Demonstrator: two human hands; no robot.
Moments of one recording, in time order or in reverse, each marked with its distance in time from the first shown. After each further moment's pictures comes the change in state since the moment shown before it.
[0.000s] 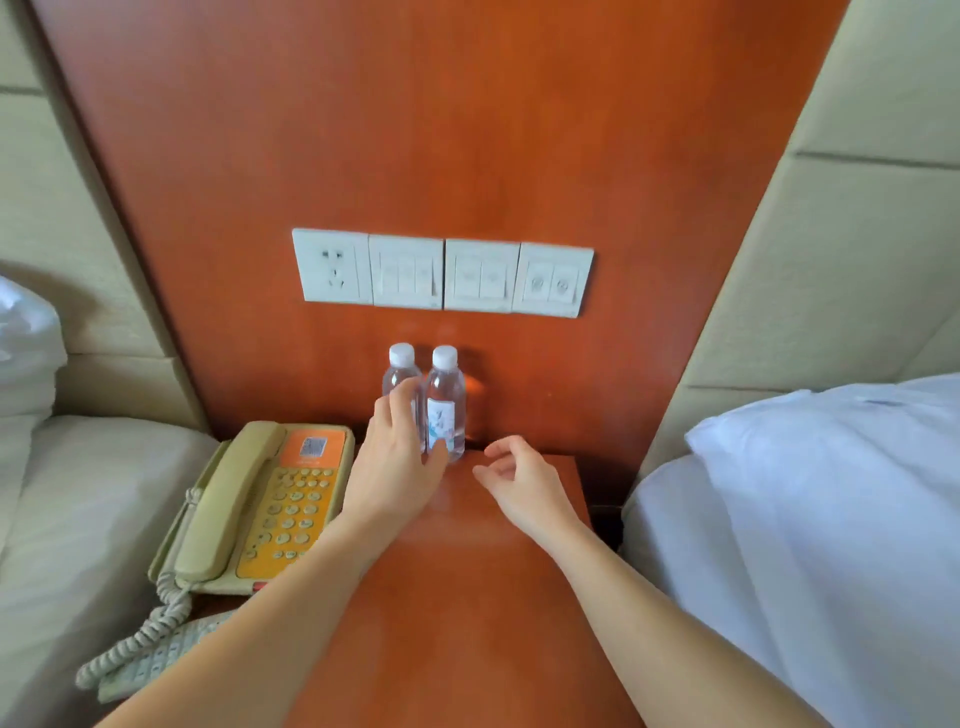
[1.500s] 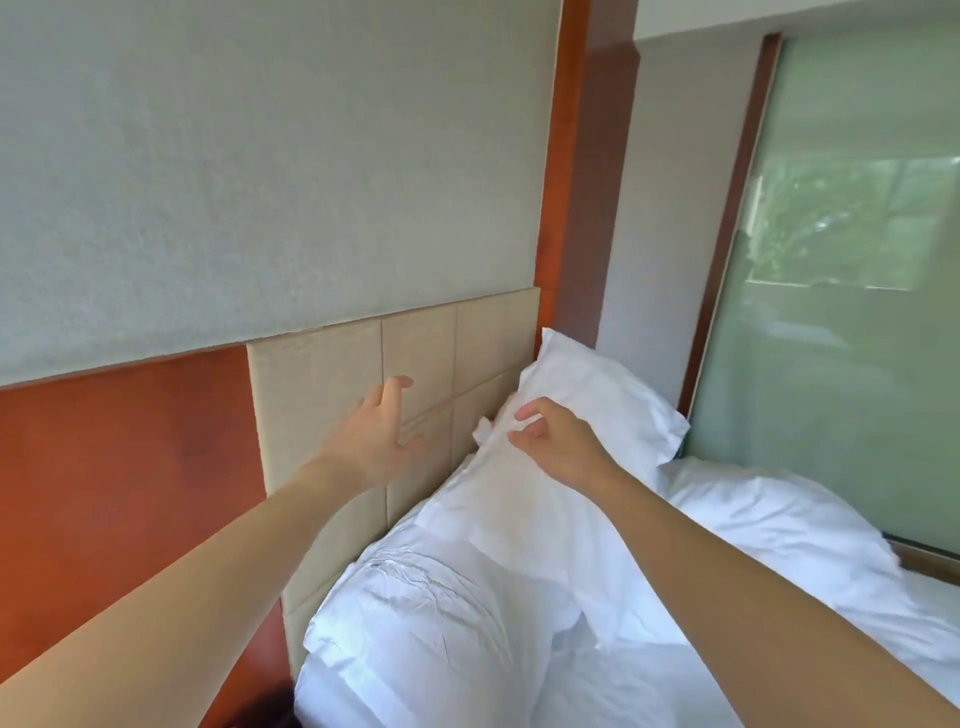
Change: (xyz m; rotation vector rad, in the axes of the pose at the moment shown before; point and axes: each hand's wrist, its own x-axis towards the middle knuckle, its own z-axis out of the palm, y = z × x) left_hand 0.093 0.565 -0.220 -0.213 -0.685 0.853; right_hand -0.362 -0.342 -0.495 -0.235 0.908 0.351
